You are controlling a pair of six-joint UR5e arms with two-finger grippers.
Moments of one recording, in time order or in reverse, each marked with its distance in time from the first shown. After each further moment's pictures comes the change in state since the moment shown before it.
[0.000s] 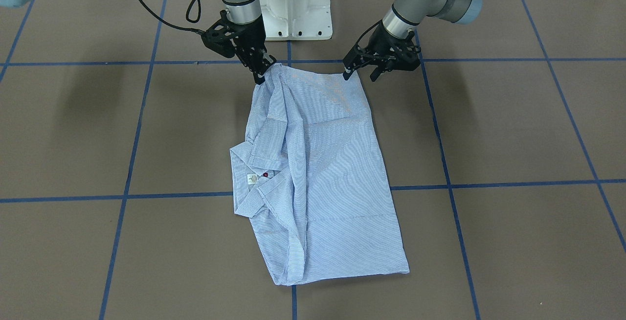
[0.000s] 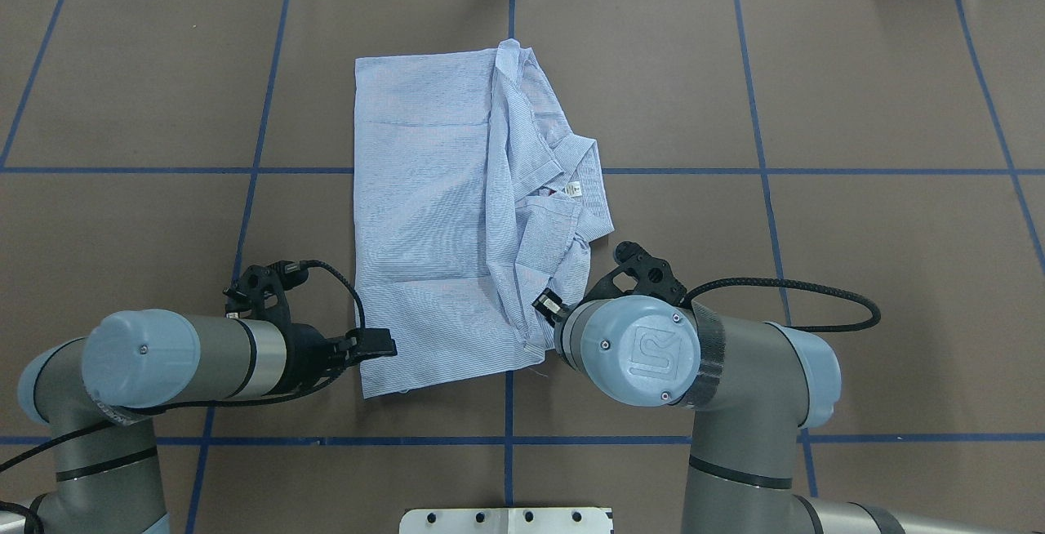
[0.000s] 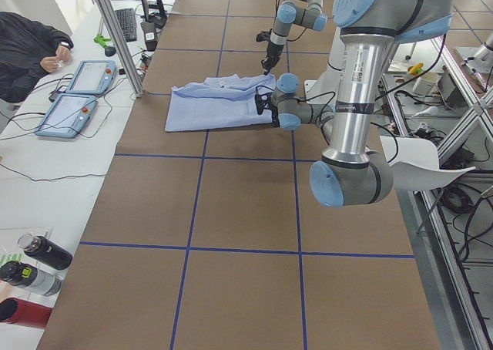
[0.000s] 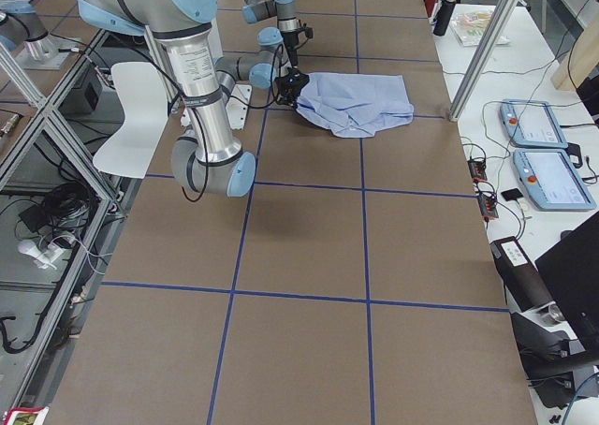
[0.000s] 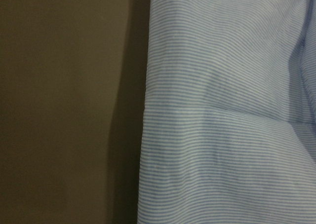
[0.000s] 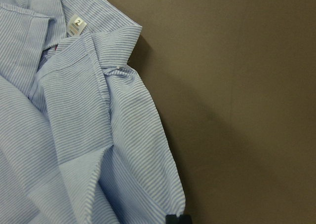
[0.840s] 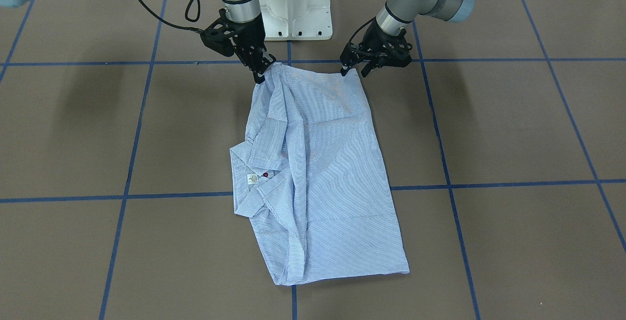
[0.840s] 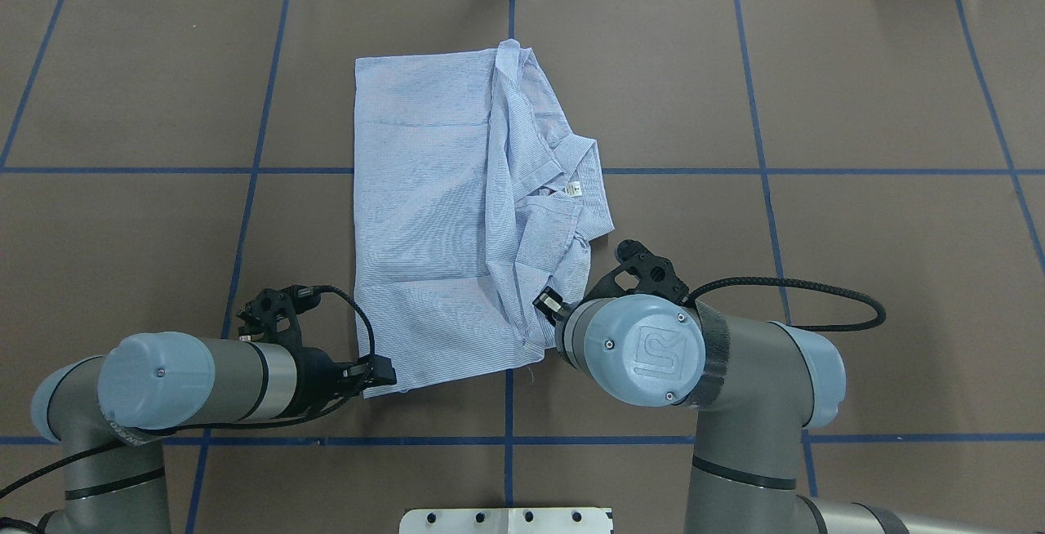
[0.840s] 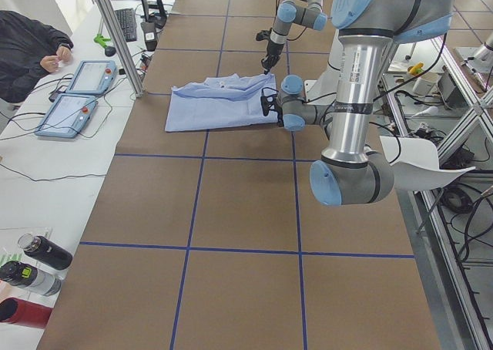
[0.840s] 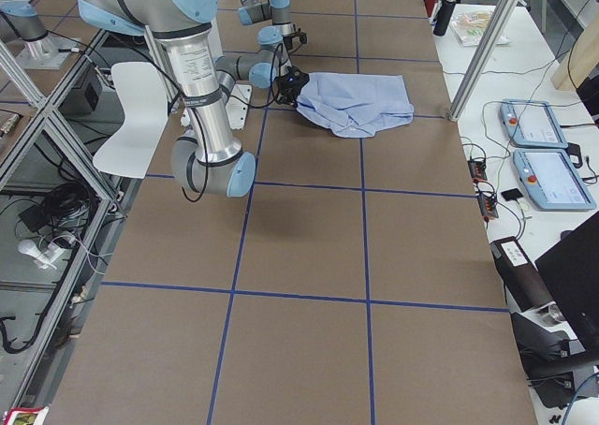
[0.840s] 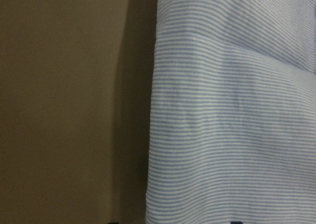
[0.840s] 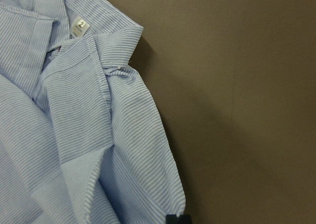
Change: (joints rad) left arm 0.037 -0.003 0.010 0.002 -0.001 -0.001; right arm 0.002 -0.002 0.011 0.000 -0.001 0.000
